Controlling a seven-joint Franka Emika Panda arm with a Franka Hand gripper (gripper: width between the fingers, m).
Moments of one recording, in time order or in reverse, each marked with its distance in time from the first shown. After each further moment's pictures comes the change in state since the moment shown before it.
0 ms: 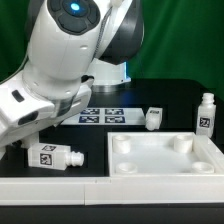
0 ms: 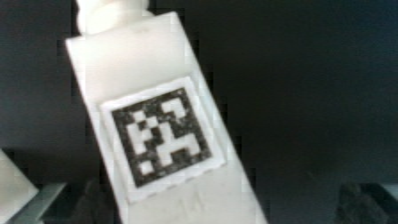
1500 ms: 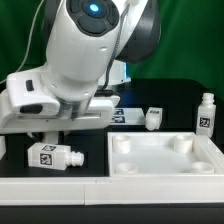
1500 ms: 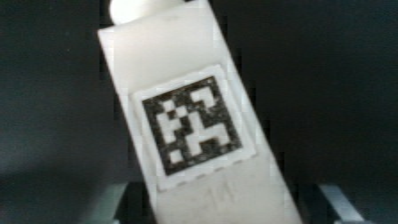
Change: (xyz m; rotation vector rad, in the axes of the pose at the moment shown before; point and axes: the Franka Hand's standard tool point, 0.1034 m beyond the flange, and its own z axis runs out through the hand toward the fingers) arm 0.022 -0.021 -0.011 0.024 -0.006 0.423
